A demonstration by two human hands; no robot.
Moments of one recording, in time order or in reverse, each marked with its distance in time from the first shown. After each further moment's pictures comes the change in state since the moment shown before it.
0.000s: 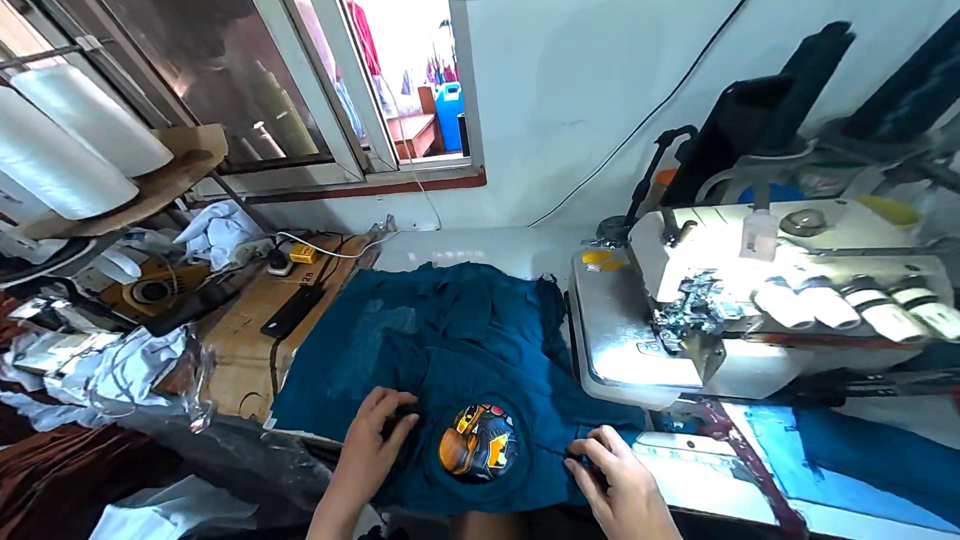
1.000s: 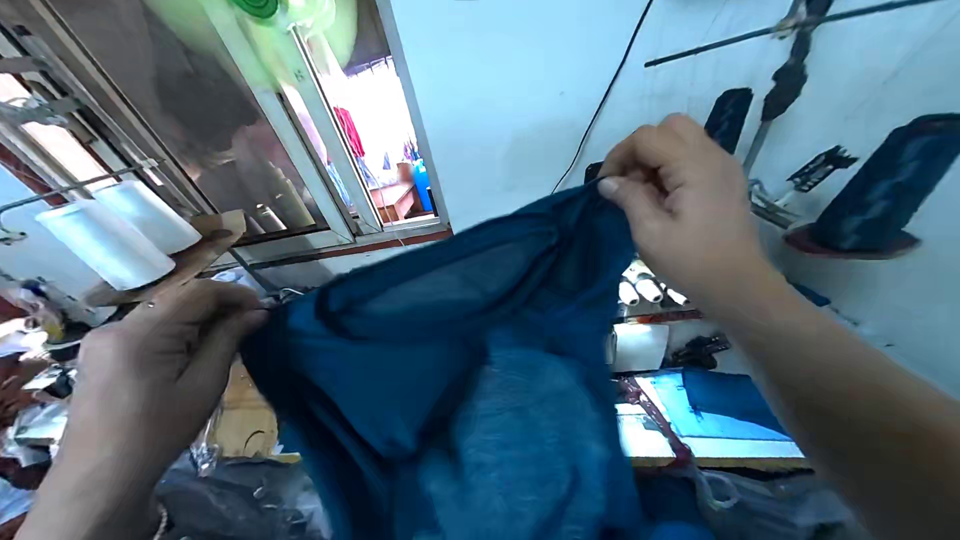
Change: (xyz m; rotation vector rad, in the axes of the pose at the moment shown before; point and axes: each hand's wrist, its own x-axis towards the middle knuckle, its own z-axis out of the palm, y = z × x) left_hand 0.029 0.167 -0.229 0.324 0.397 0.410; right_hand 0.132 -0.137 -0.256 -0.179 0.338 -0.405
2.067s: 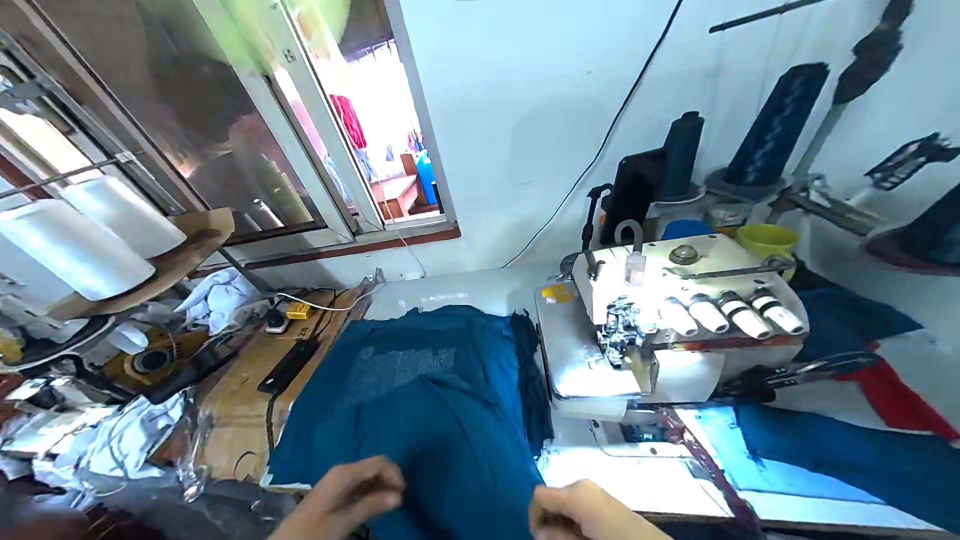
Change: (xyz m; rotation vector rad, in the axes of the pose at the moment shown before) left_hand -0.110 -0.030 0.130 -0.781 -0.845 -0.261; right_hand -0.187 0.005 0.147 0.824 -0.951 0.205
